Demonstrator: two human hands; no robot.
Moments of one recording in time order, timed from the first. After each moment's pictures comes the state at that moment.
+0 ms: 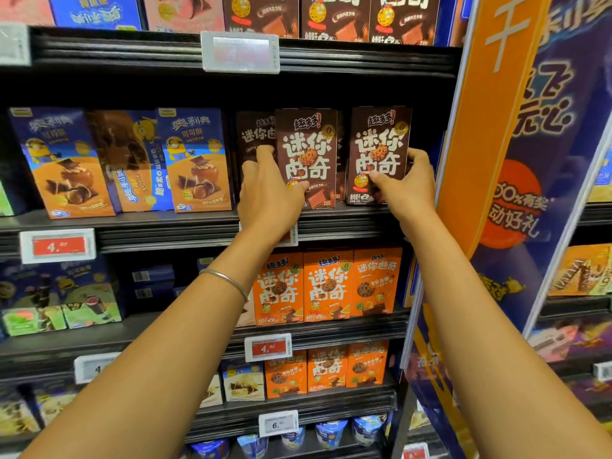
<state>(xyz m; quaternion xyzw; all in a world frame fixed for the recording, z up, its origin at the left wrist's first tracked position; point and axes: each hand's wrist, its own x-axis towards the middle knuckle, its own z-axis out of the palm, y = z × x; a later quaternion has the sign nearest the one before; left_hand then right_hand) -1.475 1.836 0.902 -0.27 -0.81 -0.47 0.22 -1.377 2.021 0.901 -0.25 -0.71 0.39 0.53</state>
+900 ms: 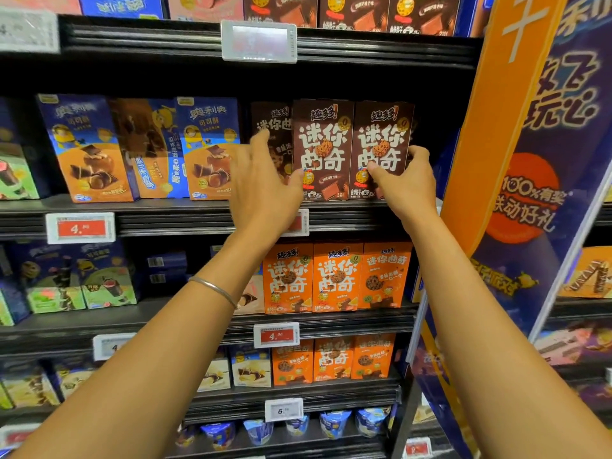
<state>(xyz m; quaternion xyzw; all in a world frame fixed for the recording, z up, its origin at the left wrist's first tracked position) -1.468 1.806 0.895 -0.27 -0.79 -0.46 0.31 -1.382 2.004 0.898 -0.24 -0.75 0.38 0.49</state>
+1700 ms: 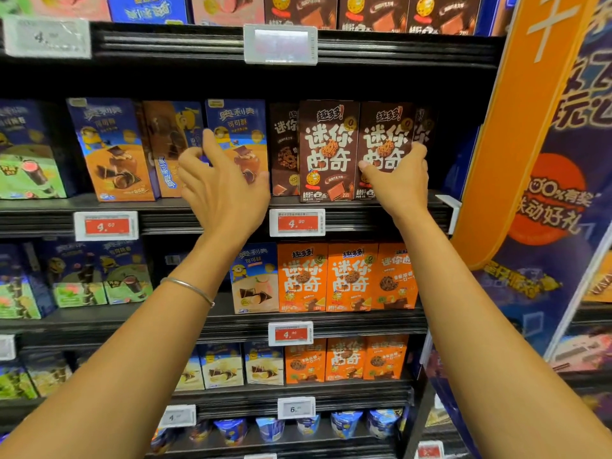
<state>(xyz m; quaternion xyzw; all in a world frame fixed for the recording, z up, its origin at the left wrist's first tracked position) -1.503 1.757 0.889 -0.13 -0.84 -0.39 0.36 -1.408 1.981 0.899 -0.25 -0.75 0.35 0.50</state>
